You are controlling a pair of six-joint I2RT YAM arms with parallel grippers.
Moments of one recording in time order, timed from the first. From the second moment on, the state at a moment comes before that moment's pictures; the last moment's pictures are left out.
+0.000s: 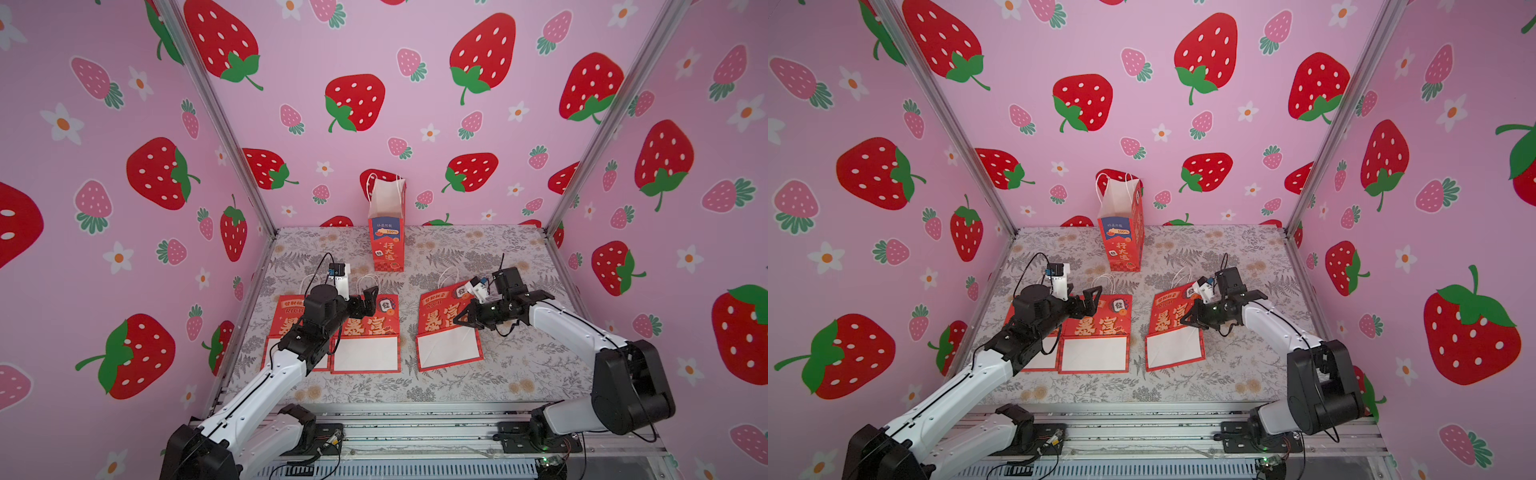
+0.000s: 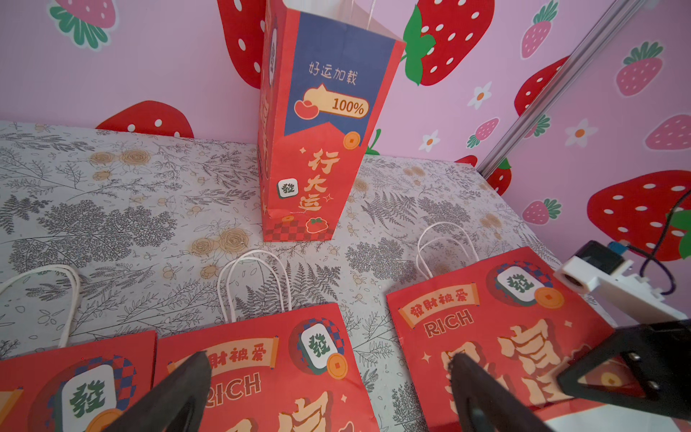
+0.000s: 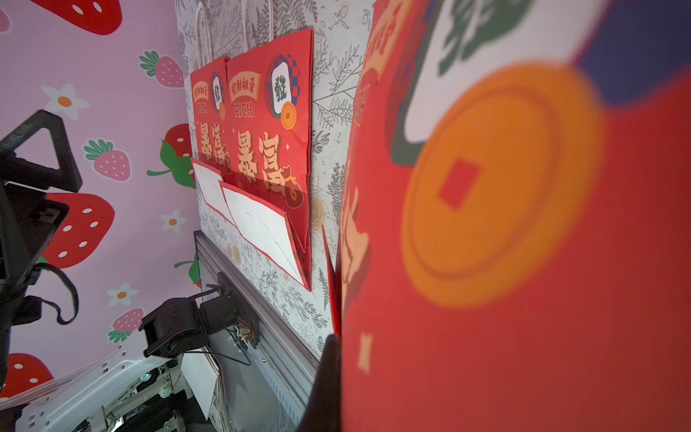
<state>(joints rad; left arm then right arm) -0.39 1.00 0.63 0.02 0.03 -0.28 0.31 1.45 0.89 -0.53 -0.69 0.45</state>
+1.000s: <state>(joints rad) -0.35 0.95 0.63 0.03 0.02 -0.28 0.30 1.69 0.89 -0.44 -0.73 0.47</state>
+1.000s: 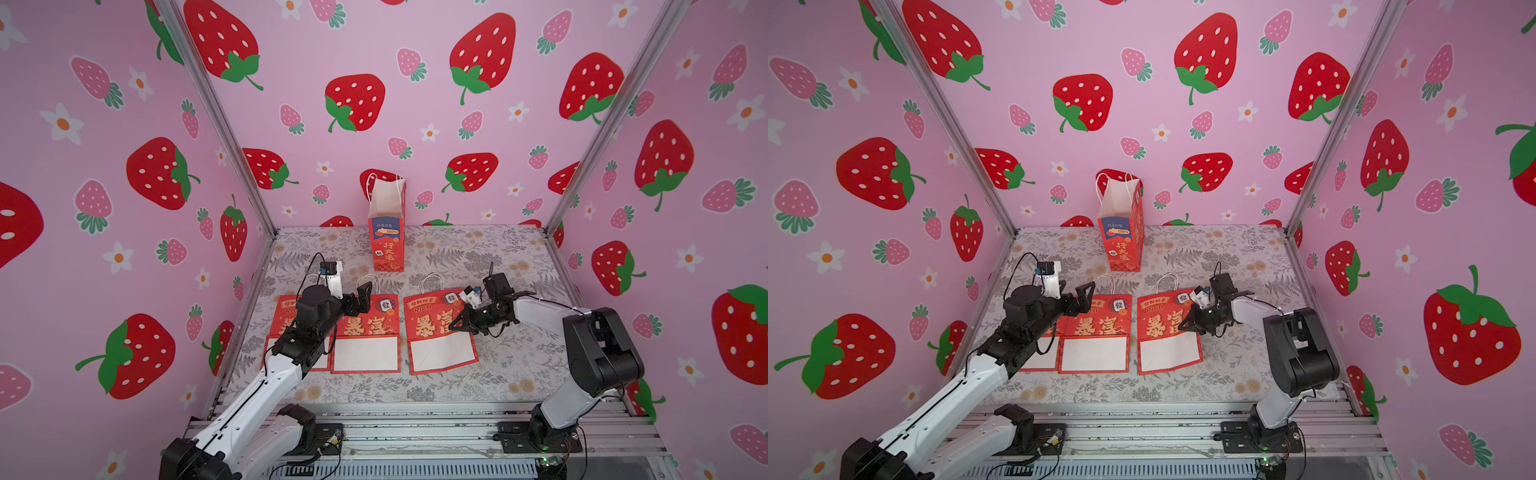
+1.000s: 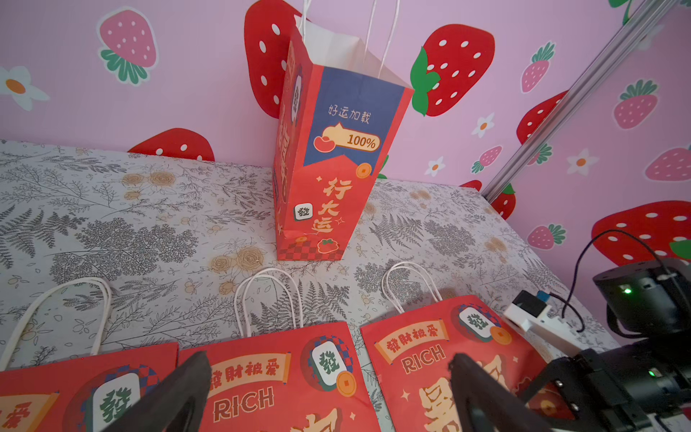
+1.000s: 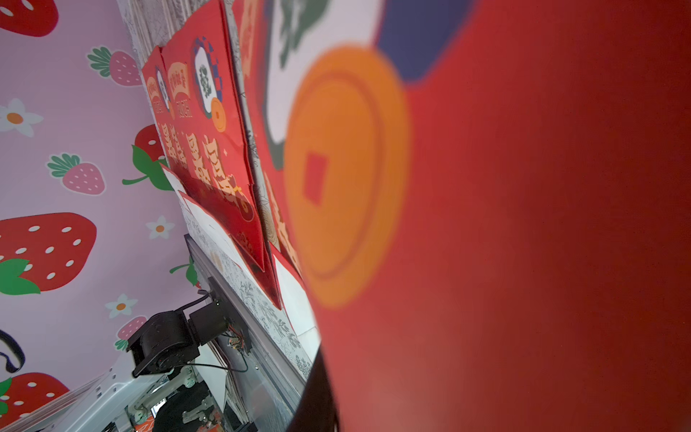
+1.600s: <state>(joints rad) -0.35 0.96 0.63 0.03 0.02 -0.28 0.34 1.76 0.88 -0.38 -0.67 0.51</state>
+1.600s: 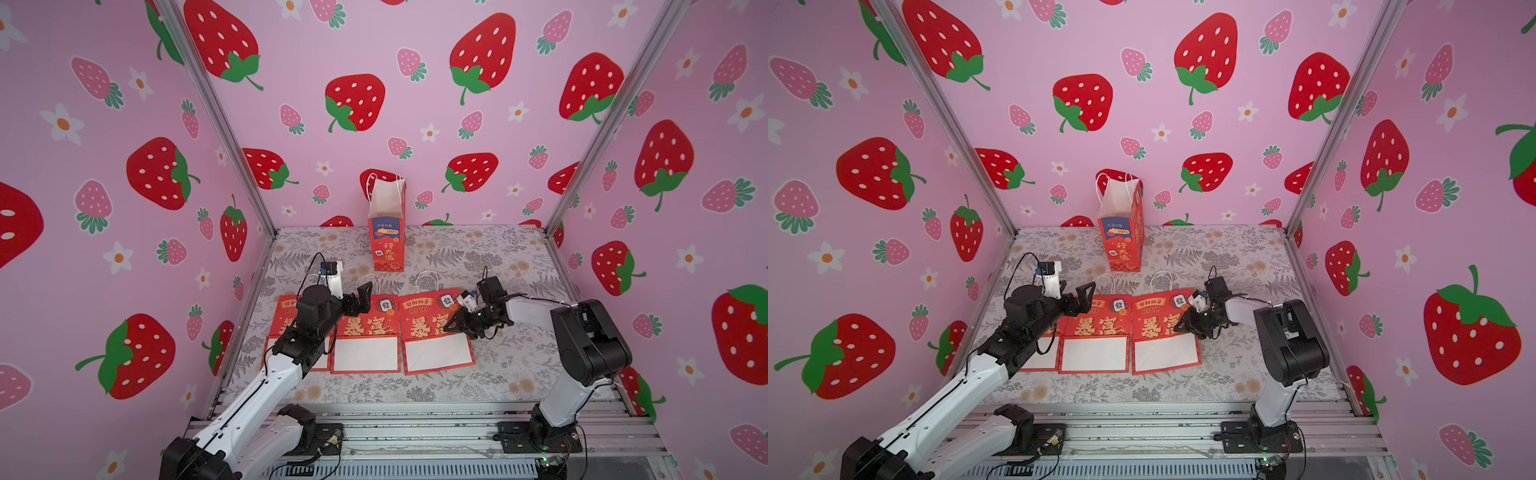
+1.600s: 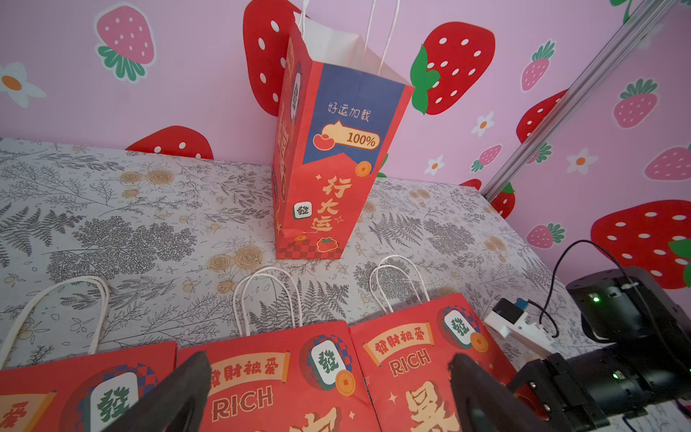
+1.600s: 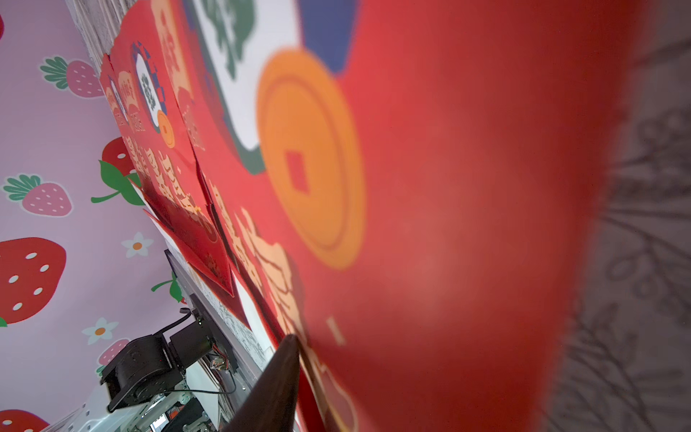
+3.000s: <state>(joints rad) -0.35 0.99 0.63 0.04 0.03 -0.28 0.41 1.75 0.90 -0.49 -0.51 0.47</state>
